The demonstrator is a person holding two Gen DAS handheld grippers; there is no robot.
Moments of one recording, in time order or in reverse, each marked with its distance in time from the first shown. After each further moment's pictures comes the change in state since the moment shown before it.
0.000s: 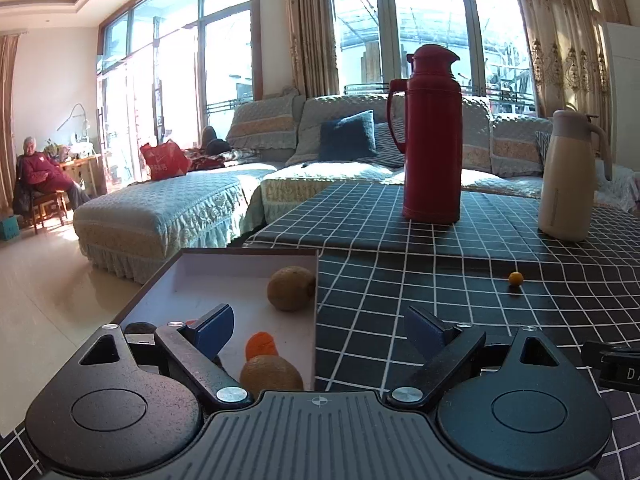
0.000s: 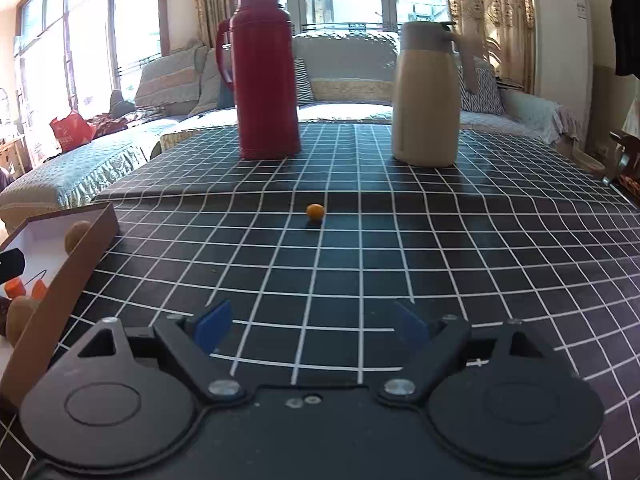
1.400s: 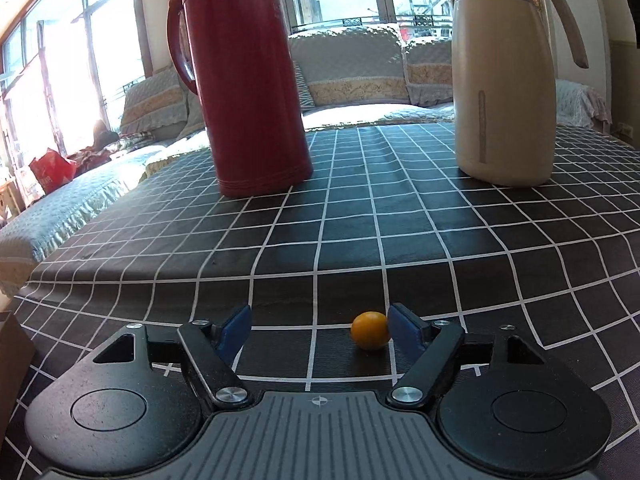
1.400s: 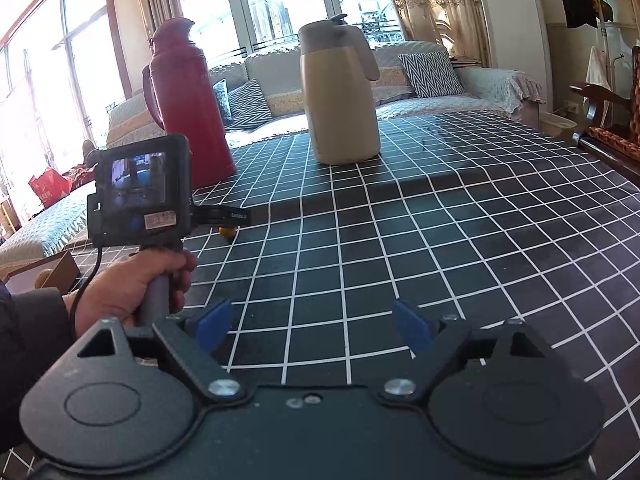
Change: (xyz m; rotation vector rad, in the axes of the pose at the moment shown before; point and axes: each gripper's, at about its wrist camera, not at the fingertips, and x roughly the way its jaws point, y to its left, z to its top) left arm 0.196 -0.243 0.030 0.188 0.133 -0.158; right arm -0.019 -0.107 -0.013 0.155 -0.046 0.010
